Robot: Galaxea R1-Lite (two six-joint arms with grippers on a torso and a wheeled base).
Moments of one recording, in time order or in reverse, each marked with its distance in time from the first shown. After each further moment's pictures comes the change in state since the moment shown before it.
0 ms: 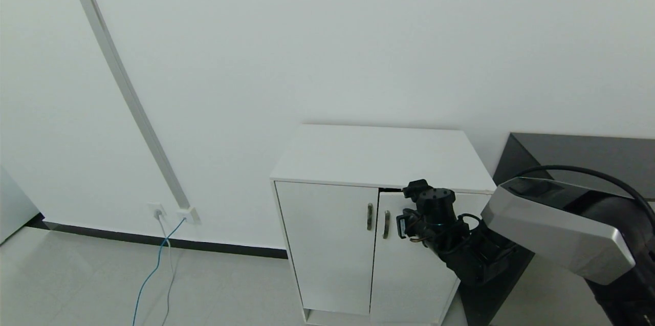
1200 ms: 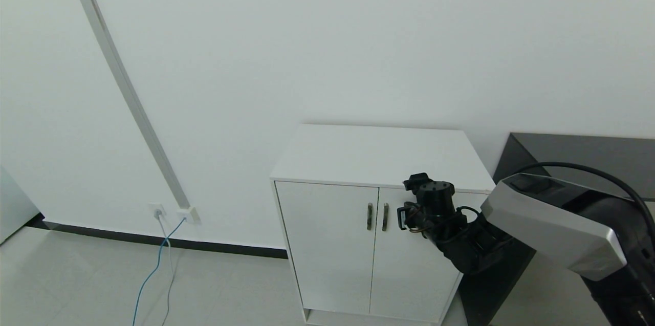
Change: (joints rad) left arm 0.000 0.000 0.000 0.000 0.001 -0.001; right arm -0.034 0.021 -0.089 0.052 0.000 -0.001
